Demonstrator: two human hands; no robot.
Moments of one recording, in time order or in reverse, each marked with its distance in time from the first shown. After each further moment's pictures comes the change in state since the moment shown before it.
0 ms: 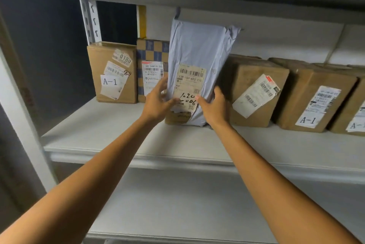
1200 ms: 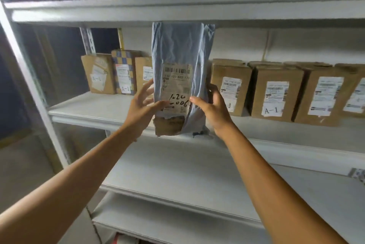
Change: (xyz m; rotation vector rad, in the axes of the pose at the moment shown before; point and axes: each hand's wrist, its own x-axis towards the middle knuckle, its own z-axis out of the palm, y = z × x) left_hand -0.185 0.208 0.205 -0.222 0.134 -0.027; right_hand -0.057 0.082 -0.314 0.528 -0.392 -0.106
